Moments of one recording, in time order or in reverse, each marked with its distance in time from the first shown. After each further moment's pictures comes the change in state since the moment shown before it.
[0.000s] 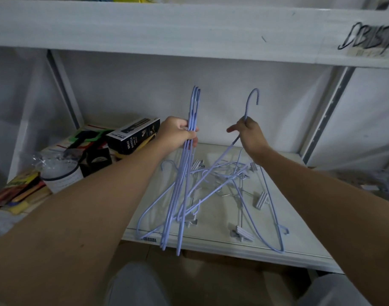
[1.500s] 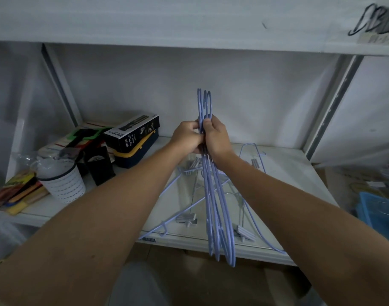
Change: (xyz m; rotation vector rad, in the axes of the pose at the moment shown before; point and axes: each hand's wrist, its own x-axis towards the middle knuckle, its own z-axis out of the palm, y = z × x) left_hand 0.003 0.000 0.041 -0.070 -0.023 -0.090; right_hand -0.026 -0.017 0.076 0.316 -0.052 0.054
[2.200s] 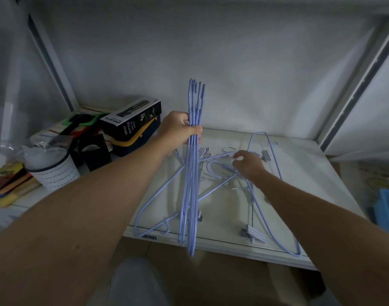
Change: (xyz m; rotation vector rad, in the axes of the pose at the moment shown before) left_hand 0.042 -0.050 -0.030 0.077 0.029 0.088; right_hand 0.028 0.120 -0.079 -0.809 -0.070 0.314
